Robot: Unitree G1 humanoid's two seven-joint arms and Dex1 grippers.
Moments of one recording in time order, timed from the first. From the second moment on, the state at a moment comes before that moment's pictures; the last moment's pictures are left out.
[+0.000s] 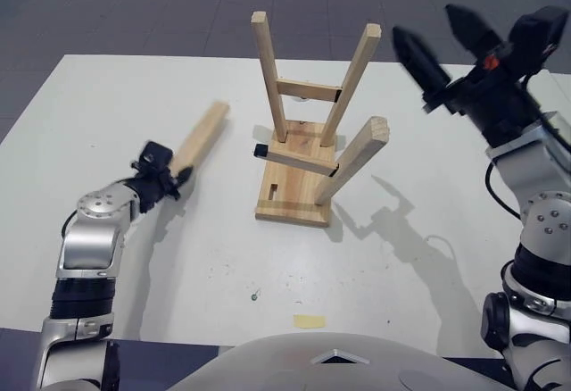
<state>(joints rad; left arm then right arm) -0.22 0.56 0.19 -0.14 -0.10 0.48 -0.36 -0.43 -0.50 -0.33 -0.48 0.99 0.65 0.21</state>
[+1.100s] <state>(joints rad) -0.46 0.26 -0.15 -0.53 -0.19 0.42 -0.34 -0.60 -0.17 -0.12 -0.42 1.40 0.67 -0.25</state>
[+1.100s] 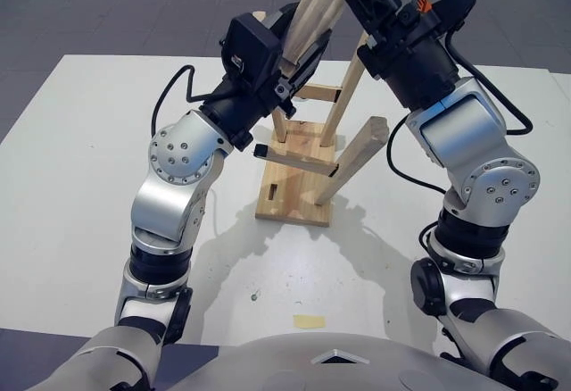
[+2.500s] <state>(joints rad) -0.76 -0.07 0.21 -0.49 -0.86 0.75 -0.02 -0.71 -0.72 0.26 -0.30 -0.23 0.39 -0.21</state>
